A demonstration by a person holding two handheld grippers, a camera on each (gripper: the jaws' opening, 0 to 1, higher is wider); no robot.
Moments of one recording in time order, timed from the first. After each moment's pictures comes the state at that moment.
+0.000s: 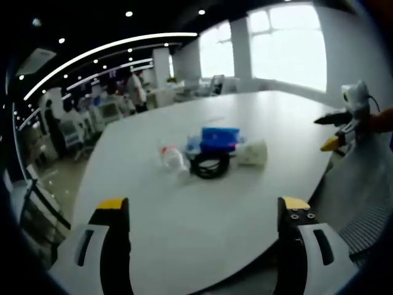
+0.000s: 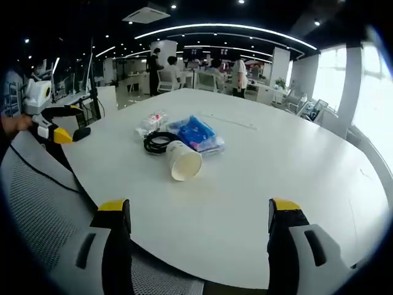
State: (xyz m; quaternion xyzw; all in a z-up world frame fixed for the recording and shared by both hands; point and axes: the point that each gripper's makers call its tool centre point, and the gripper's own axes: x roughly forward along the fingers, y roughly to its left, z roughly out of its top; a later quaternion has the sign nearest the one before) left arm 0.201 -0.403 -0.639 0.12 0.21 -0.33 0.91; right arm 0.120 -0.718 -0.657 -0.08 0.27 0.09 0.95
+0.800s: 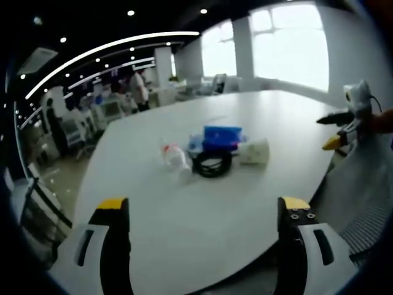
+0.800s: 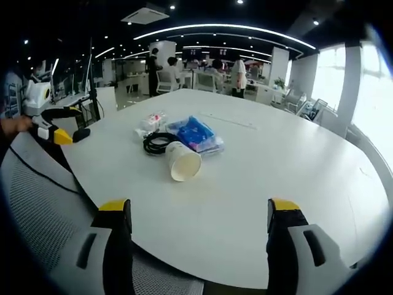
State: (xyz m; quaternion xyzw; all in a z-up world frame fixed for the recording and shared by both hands) left arm 0.203 -0.401 -0.640 0.12 0.21 -0.32 0.91; right arm 0.121 -0.720 -0.657 -0.08 0.27 0.09 0.95
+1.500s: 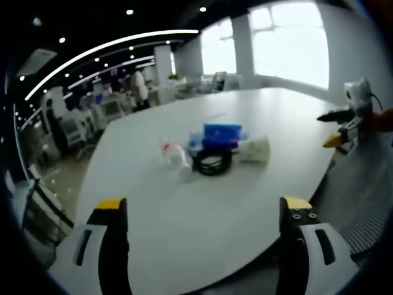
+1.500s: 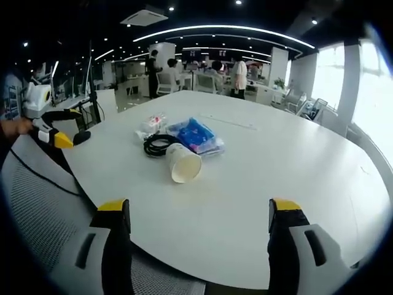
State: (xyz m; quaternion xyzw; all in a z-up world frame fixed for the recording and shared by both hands) left arm 0.203 -0.402 -0.641 0.13 0.22 -0.32 0.91; right arm 0.122 -0.719 -0.656 -0.07 0.27 0.09 0.96
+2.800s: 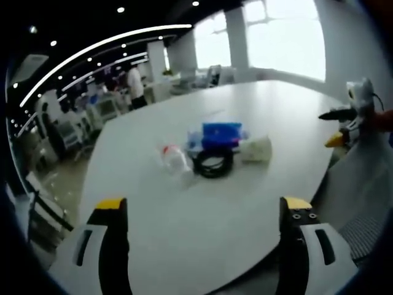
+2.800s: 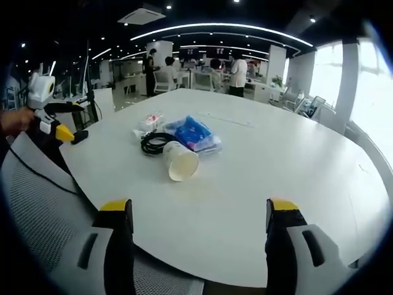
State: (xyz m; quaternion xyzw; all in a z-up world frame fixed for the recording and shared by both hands) left arm 0.221 -0.406 -0.633 0.15 0.24 -0.33 0.90; right arm 0.121 -0.723 -0.656 -0.07 0.28 0.08 0.96
